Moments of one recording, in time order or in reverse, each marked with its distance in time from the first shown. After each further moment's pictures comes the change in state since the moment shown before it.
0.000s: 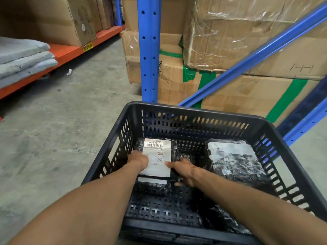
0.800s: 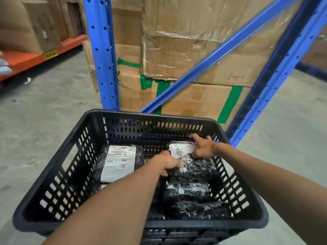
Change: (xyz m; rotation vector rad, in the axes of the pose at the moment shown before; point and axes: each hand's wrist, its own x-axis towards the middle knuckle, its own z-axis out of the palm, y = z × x) left_hand -0.093 0.128 0.096 -0.044 -0.543 0.235; right_hand -0.063 -0.019 -0.204 -1.009 0.277 -0.165
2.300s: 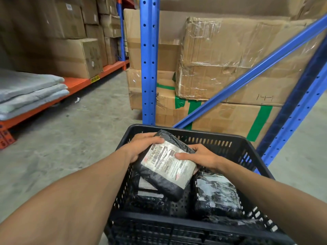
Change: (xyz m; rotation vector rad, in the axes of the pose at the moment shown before) left_hand -0.093 -0.057 -0.175 -0.444 0.210 0.394; right_hand -0.039 -0.116 0.017 0.851 -0.061 -0.446
